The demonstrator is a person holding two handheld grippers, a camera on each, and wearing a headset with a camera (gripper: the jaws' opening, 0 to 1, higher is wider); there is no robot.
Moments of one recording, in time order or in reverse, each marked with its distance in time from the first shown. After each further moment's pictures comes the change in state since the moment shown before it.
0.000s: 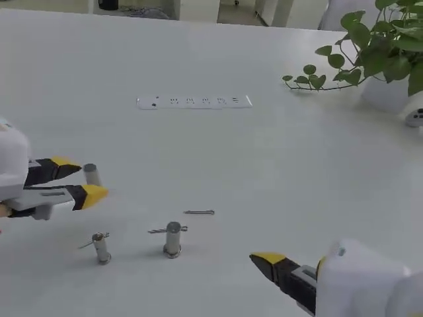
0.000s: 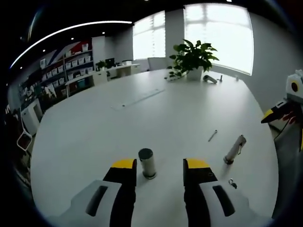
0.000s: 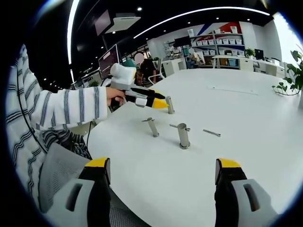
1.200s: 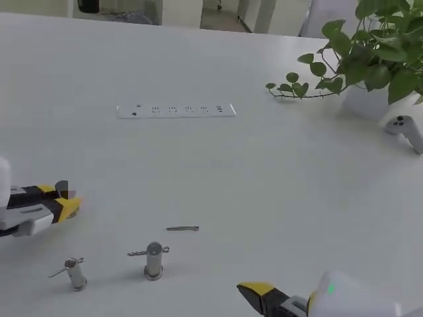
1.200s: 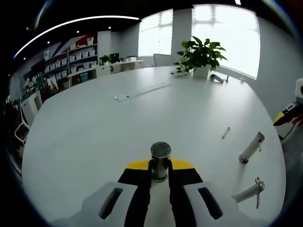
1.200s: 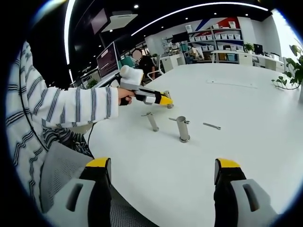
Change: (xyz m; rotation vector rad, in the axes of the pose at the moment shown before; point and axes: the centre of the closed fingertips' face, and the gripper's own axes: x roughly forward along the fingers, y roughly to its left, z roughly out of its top) left arm 0.026 0.019 -0.016 -0.056 0.011 0.001; right arm -0.001 -0.002 -0.010 0.026 0.041 0.004
